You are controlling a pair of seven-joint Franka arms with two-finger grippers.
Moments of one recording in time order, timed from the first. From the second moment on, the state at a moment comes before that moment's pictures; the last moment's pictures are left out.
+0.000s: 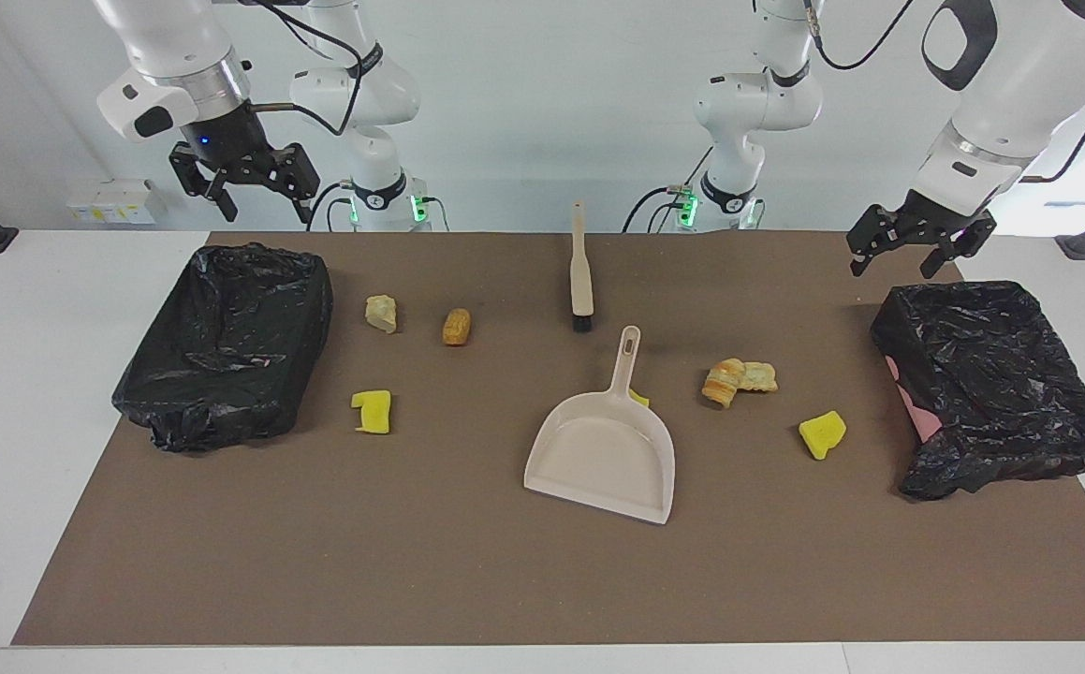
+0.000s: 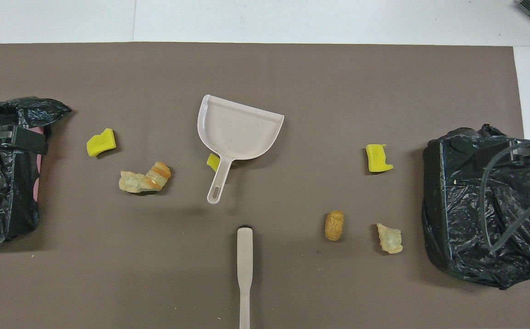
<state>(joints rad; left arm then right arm) -0.06 0.01 0.01 -1.59 -0.01 1.60 0.05 0.02 -0.05 0.01 -1.53 0.01 1.45 0.08</state>
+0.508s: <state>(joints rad) -0.07 0.01 0.01 -1.59 -0.01 1.60 0.05 0.02 -0.05 0.01 -1.53 0.01 1.45 0.08</state>
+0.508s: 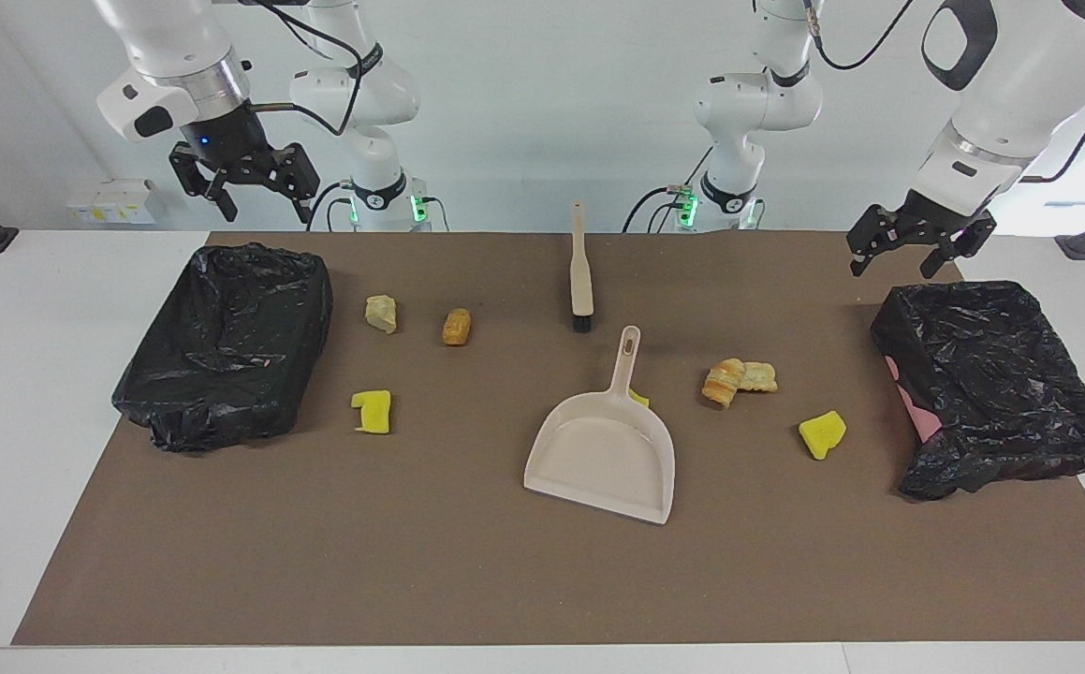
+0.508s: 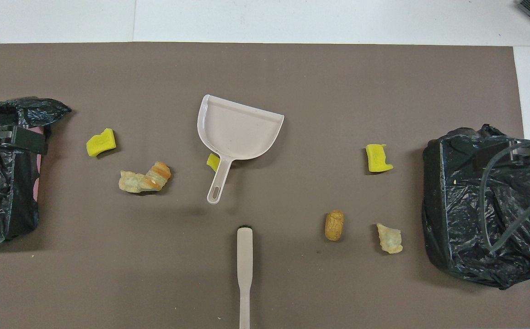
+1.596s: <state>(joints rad) -0.36 -0.14 -0.02 -1.98 -0.08 1.82 -0.12 0.01 -0.04 0.02 -1.57 0.01 1.57 0.08</state>
